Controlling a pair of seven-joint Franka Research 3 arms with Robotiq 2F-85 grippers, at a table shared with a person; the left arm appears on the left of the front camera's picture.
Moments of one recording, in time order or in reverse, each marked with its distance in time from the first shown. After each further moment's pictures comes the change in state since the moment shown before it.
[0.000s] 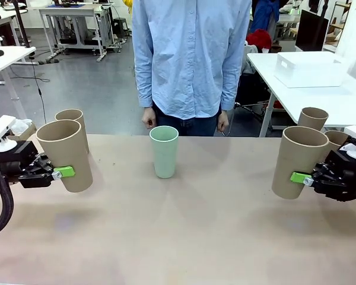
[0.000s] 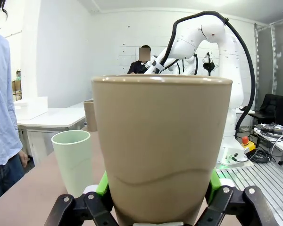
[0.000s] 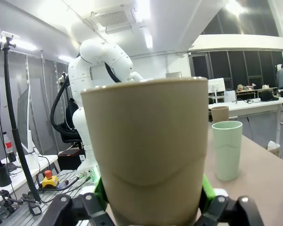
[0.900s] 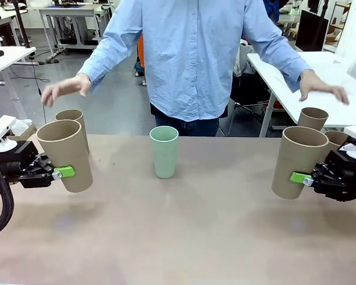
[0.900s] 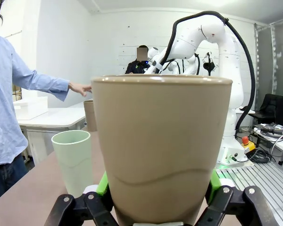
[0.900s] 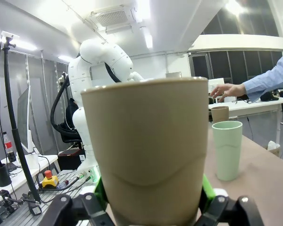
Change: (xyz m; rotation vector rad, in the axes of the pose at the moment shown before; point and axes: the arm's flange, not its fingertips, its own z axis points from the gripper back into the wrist) left arm 0.000 0.000 0.000 0.000 0.000 0.000; right arm 0.000 0.000 0.000 0.000 0.000 0.000
